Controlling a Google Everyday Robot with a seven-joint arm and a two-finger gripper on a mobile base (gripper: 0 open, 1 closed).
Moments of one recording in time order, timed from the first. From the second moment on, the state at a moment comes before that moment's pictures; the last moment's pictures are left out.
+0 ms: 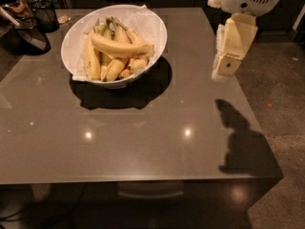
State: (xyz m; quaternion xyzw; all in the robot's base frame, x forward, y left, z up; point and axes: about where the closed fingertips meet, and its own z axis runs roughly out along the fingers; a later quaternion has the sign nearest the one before) arm 0.496 -0.129 1.021 -0.66 0.73 -0.02 0.18
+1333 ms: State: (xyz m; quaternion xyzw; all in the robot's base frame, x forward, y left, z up) arm 0.586 -0.034 1.007 -0.72 0.68 -0.04 0.15
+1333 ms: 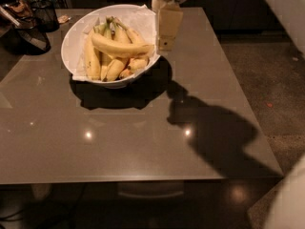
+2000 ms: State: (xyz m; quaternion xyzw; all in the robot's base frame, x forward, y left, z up) arm 0.618 -0.002 0.987 -0.73 0.67 -0.05 0.13
